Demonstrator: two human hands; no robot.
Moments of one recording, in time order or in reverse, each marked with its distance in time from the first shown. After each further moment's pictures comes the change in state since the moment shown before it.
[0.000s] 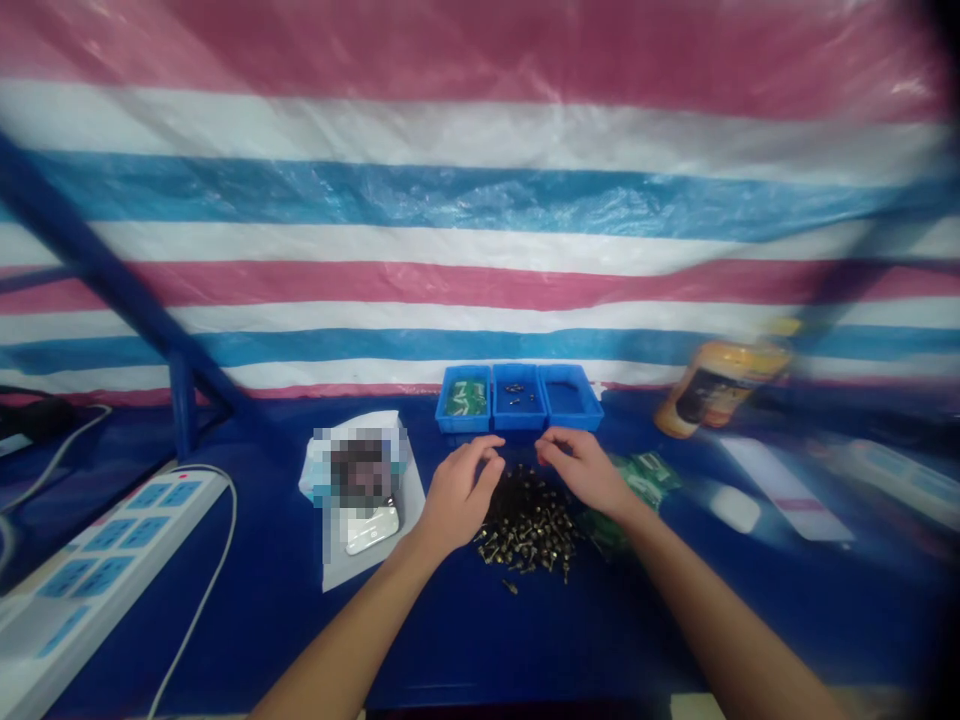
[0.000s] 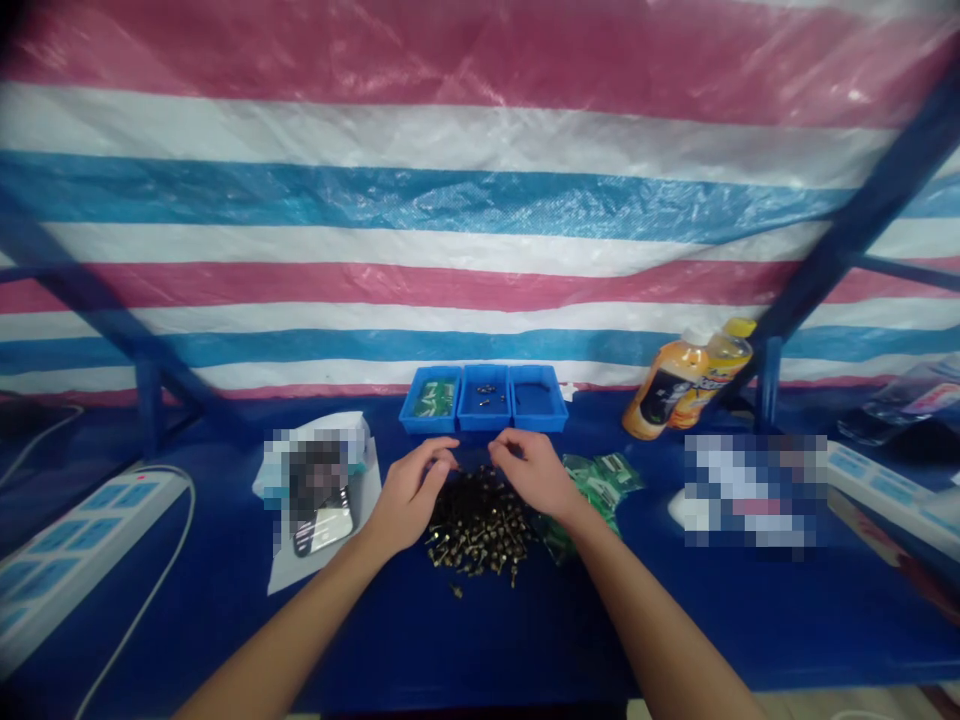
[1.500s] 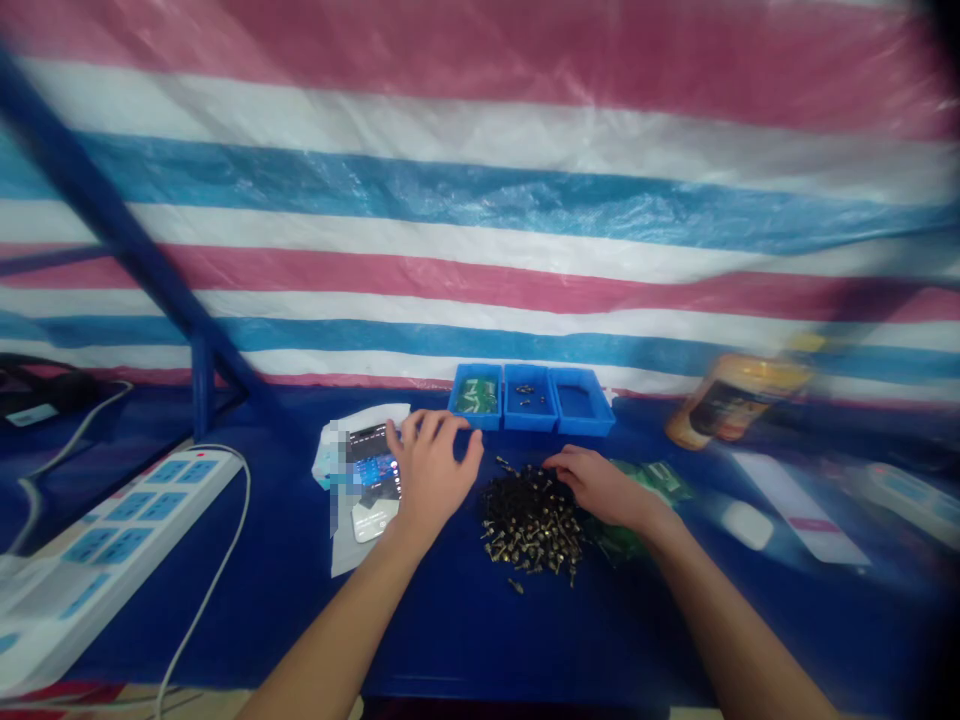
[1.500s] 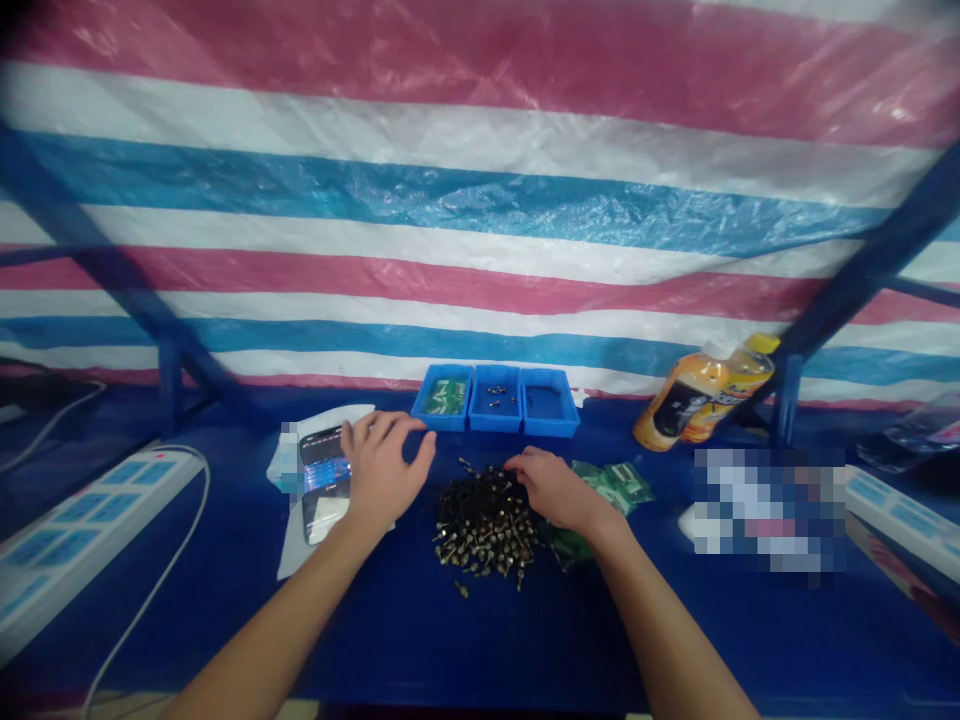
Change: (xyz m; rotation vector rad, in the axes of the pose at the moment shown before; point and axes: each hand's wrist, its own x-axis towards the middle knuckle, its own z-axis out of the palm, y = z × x) left_hand 0.011 -0.005 -0.020 0.610 0.443 -0.057; right_hand -0.004 0.030 -0.016 -0.522 -0.362 -0.088
